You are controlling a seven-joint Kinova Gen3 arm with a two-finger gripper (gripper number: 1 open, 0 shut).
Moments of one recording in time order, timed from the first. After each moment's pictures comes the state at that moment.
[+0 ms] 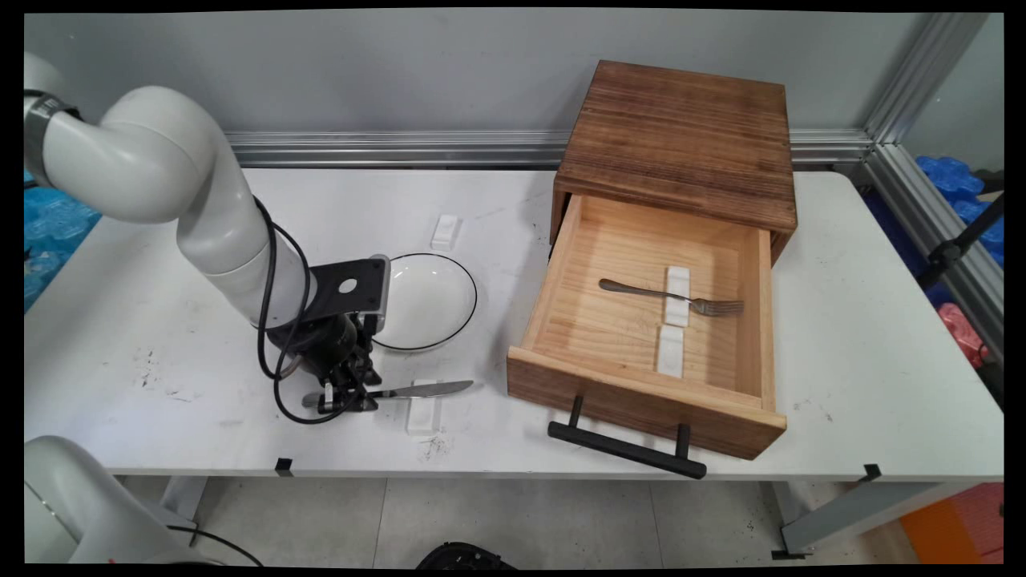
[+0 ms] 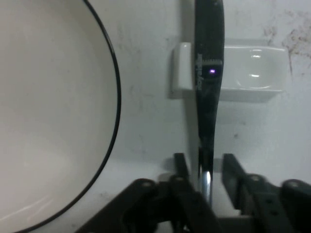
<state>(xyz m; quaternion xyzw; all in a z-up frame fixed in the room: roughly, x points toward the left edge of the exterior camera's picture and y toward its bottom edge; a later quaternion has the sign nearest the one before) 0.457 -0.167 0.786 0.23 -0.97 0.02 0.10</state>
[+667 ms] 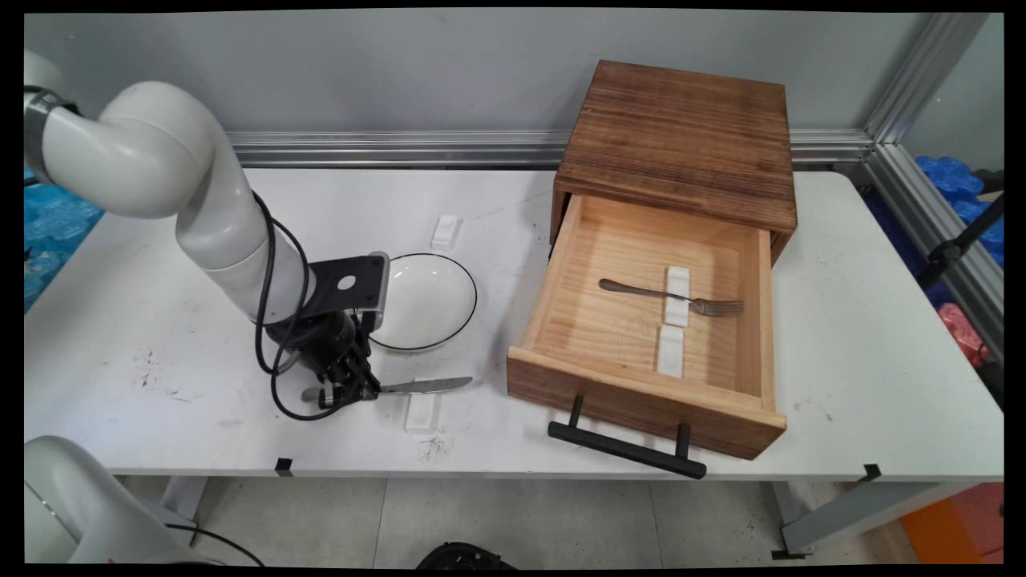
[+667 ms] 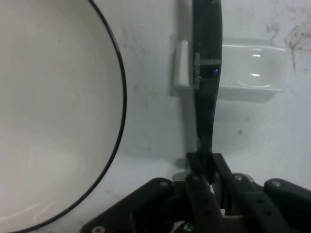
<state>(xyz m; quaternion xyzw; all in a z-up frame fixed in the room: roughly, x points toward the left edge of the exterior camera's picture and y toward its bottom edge) 0.459 -0.170 0.790 0.22 -0.97 0.02 0.10</state>
